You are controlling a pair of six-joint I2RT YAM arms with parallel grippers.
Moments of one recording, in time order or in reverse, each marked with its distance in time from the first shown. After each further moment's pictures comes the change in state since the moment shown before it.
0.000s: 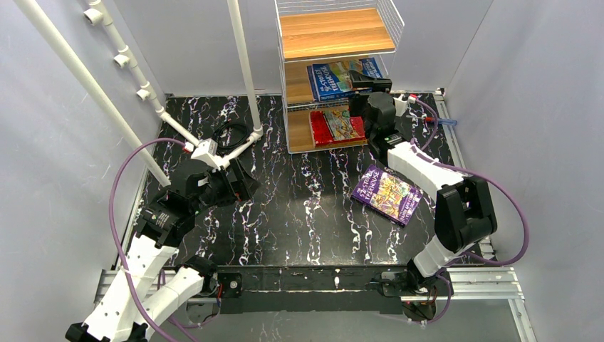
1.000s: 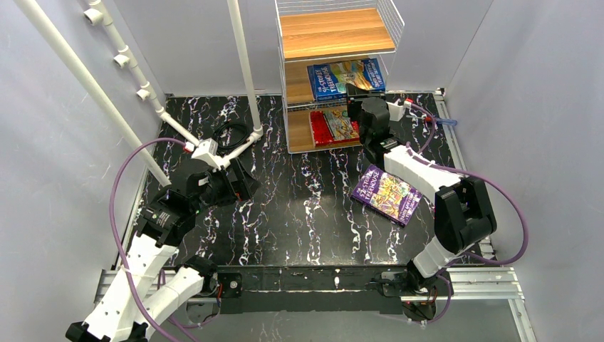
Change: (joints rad) left arm 0.000 0.005 0.000 0.000 0.000 -0.002; right arm 0.042 -0.006 -0.034 0.003 0.073 -0.053
